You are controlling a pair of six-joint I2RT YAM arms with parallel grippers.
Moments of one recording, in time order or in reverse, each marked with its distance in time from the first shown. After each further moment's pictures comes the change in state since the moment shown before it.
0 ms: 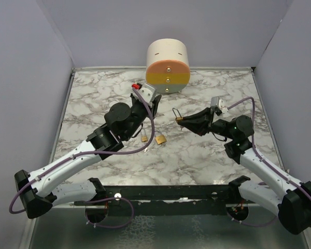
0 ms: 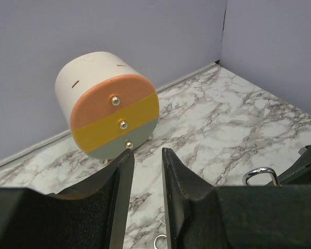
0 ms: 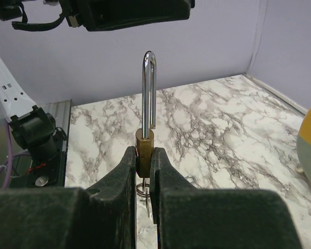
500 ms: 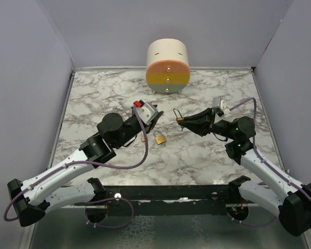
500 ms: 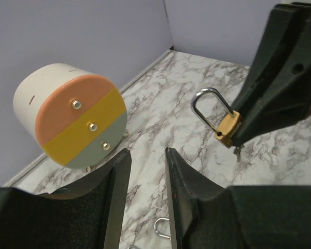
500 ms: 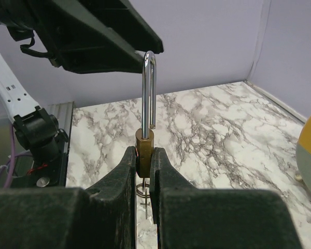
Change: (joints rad) left arm 0.000 -0.120 -0.138 0.000 0.240 0.134; right arm 0.000 -0.024 0.000 0.014 -0.010 0.003
